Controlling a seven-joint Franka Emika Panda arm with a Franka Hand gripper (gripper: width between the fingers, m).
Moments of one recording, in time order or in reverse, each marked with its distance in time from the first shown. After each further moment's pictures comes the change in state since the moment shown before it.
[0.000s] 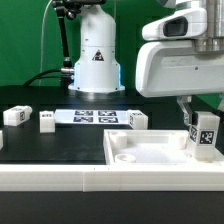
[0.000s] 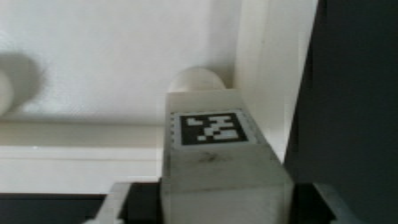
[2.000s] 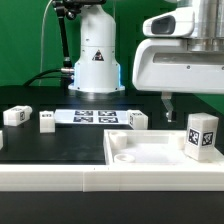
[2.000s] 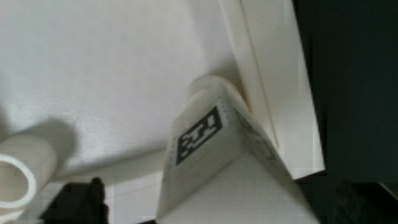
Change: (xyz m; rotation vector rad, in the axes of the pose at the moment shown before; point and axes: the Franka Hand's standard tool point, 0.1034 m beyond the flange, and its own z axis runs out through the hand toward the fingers) arm 0.000 0.003 0.000 -0.057 -0.048 0.234
